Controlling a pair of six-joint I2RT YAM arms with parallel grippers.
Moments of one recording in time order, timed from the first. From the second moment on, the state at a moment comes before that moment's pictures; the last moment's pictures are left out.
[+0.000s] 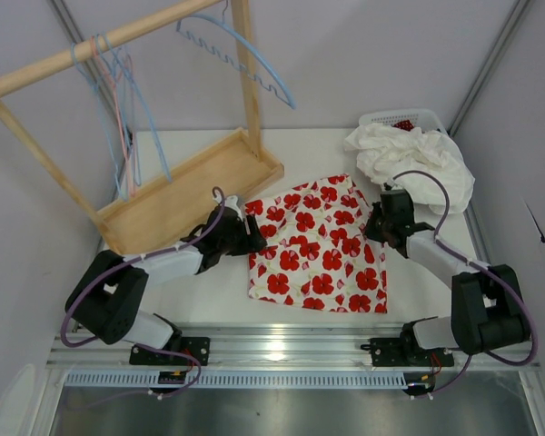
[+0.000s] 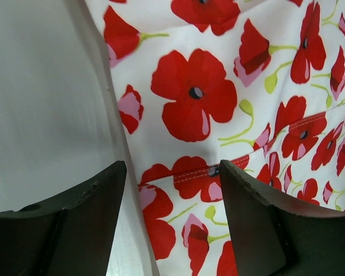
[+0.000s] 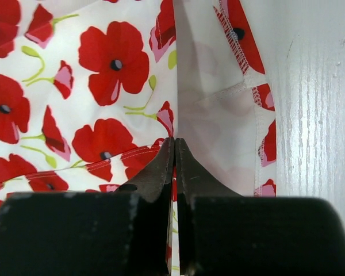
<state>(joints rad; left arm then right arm) -0.56 1.44 0.61 0.10 0.03 -0.62 0.22 1.37 0.70 -0.14 0.03 0.48</state>
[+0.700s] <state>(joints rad) -0.51 1.43 0.50 0.29 0.18 -0.64 0.22 1.26 0.70 -0.16 0.02 0.51</state>
